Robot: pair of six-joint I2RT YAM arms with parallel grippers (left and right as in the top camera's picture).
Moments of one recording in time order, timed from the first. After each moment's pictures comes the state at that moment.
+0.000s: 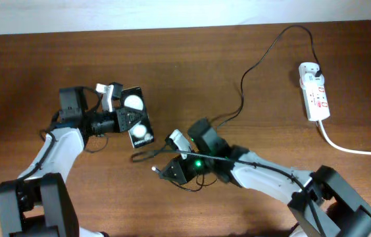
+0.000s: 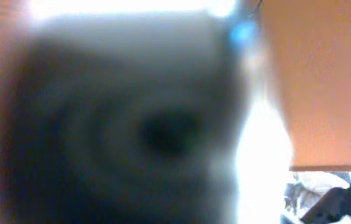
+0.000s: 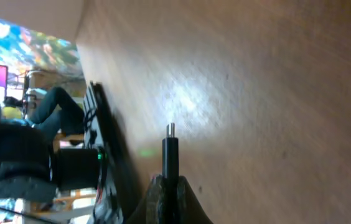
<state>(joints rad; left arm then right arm) 0.12 1.66 0.93 -0.26 1.04 -0.05 0.72 1.65 0.74 0.11 -0.78 0.49</state>
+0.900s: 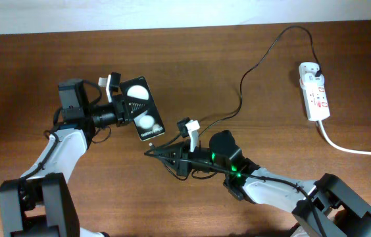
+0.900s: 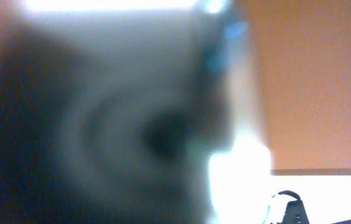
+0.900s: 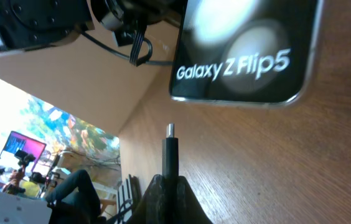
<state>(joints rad) 0.09 1.66 0.92 0.01 1.28 -0.54 0.72 1.60 0.54 0.84 -0.61 0.78</state>
